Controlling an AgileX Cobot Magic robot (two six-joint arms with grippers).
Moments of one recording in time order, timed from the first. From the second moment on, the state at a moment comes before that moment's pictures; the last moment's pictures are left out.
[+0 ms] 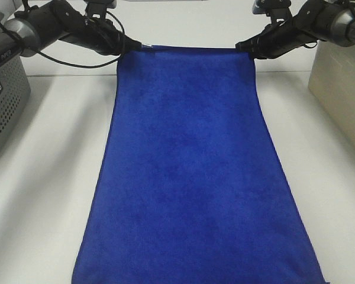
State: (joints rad) left arm -0.19 2.77 -2.58 -0.47 0.52 0.47; right arm 0.07 2.64 -2.32 0.39 0.46 -0.47
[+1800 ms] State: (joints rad) left arm -0.18 2.68 -2.58 -0.32 0.86 0.28; right arm 0.06 2.55 -2.34 0.41 0.90 -0.52
